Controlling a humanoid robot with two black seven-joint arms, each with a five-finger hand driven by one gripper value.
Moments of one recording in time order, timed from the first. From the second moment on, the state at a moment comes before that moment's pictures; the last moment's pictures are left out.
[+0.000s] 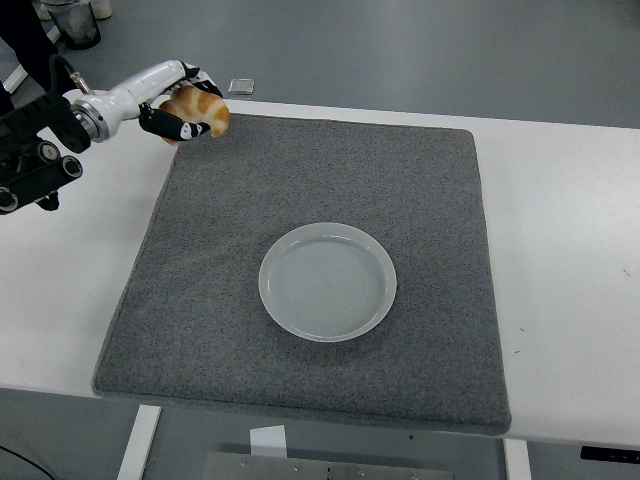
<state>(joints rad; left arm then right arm) -1.13 0.63 -0.10 -0.82 0.97 0.17 -0.37 0.08 0.00 -0.16 0.13 0.08 -0.20 -0.03</state>
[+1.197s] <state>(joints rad) -1.58 0.55 0.02 -1.28 0.98 0.08 -0.29 0.07 0.00 -0.16 0.13 0.08 -0.19 -0.03</state>
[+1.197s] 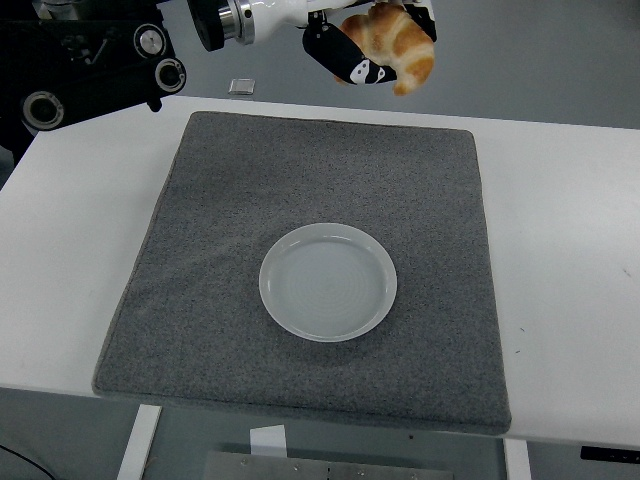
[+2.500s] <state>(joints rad) -1.04 0.48 0.03 -1.32 1.40 0.35 -0.34 0.07 0.00 -0.16 0.13 0.08 -0.19 -0.03</state>
